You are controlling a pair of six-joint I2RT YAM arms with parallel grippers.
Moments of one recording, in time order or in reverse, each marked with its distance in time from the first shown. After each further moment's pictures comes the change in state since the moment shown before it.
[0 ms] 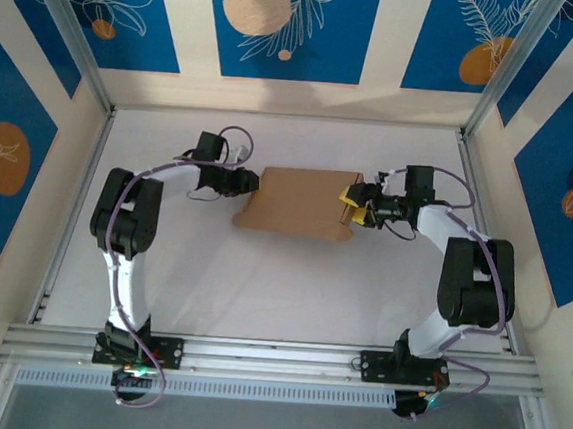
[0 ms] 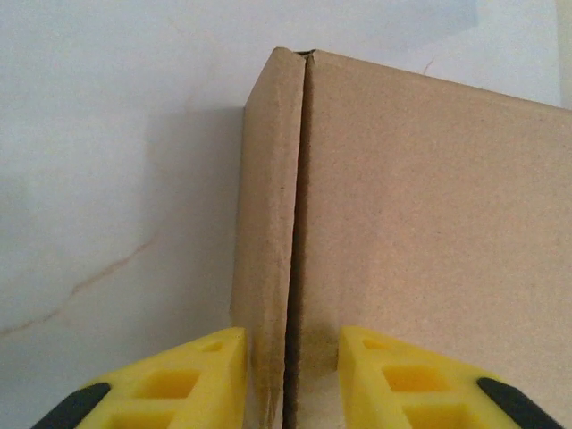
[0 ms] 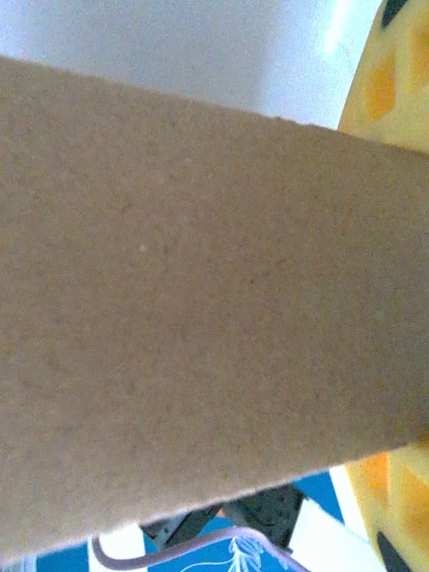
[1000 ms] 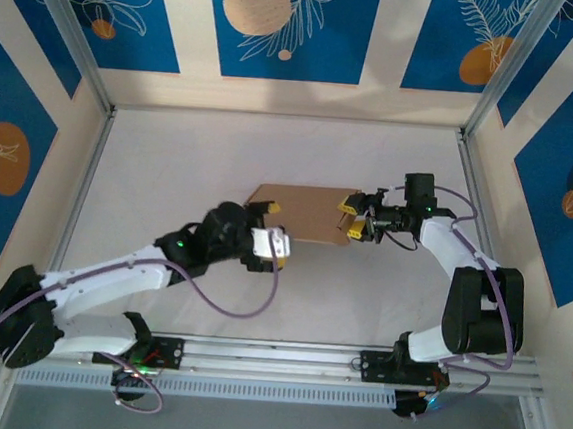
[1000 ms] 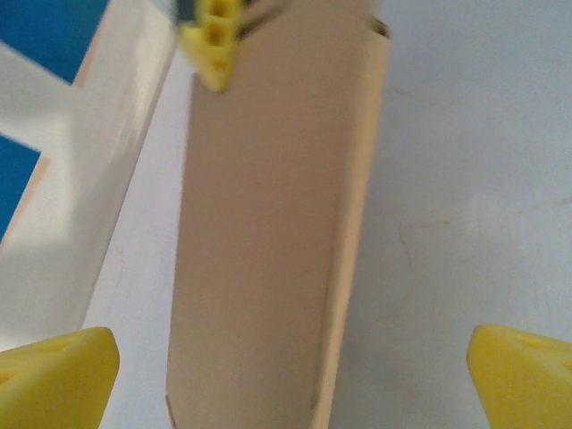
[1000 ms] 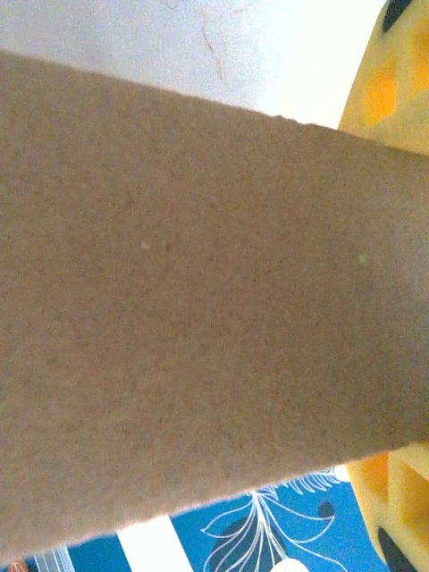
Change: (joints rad) left arm -0.650 -0.821 -0.563 0.187 -0.644 1.187; right arm 0.029 -0.163 -0.073 -0.147 -0.031 0.264
